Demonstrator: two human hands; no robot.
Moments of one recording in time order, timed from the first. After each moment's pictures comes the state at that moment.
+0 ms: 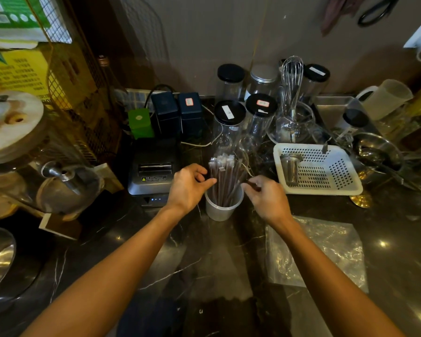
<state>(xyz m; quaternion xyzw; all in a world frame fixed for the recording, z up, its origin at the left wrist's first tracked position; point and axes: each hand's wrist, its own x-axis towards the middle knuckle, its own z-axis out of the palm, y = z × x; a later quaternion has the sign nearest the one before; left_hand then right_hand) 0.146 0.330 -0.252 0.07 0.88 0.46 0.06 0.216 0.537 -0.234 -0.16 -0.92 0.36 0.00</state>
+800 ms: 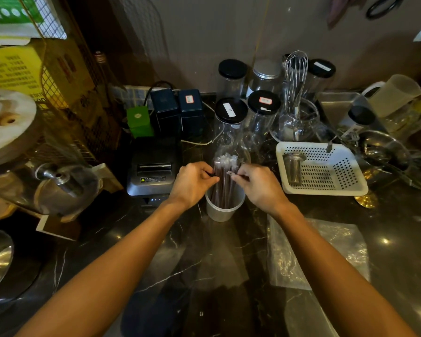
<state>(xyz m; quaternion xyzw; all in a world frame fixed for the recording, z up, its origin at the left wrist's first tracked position) 0.131 0.338 -0.246 0.13 0.89 0.43 0.09 0.176 0.537 -0.229 -0.01 -0.96 0.27 0.00</state>
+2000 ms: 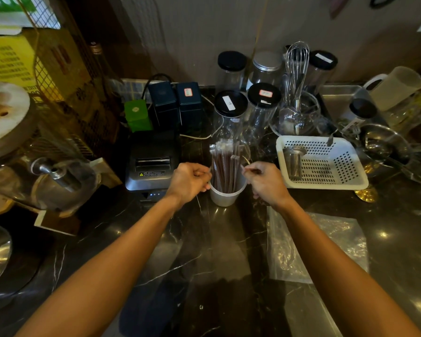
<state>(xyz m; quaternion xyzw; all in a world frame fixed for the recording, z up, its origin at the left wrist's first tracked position) 0.132 0.331 -0.263 0.05 0.84 0.52 0.17 0.181 0.553 -0.253 -0.15 -0.85 0.50 -0.04</state>
